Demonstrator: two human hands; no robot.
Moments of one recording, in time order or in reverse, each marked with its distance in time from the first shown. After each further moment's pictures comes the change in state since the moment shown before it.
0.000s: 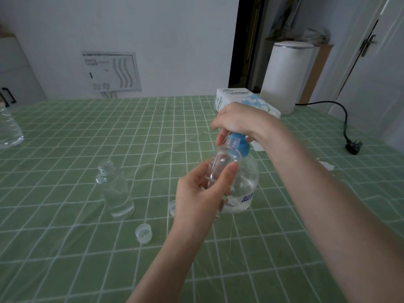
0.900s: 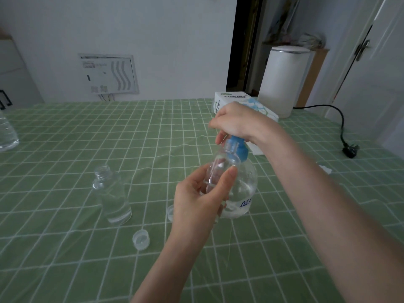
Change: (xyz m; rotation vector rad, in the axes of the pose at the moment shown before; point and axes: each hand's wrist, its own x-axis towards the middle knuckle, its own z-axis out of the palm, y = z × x) left_hand 0.000 0.000 0.000 -0.033 -0.013 -0.004; right_hand 0.002 0.003 0.001 0.039 0.071 -0.045
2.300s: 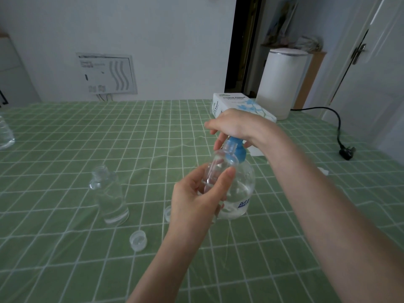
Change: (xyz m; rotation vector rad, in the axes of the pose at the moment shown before) left_hand 0.002 0.001 -0.001 0.015 0.000 0.002; right_hand -0.001 -0.002 -0.004 -0.070 -0.083 0.028
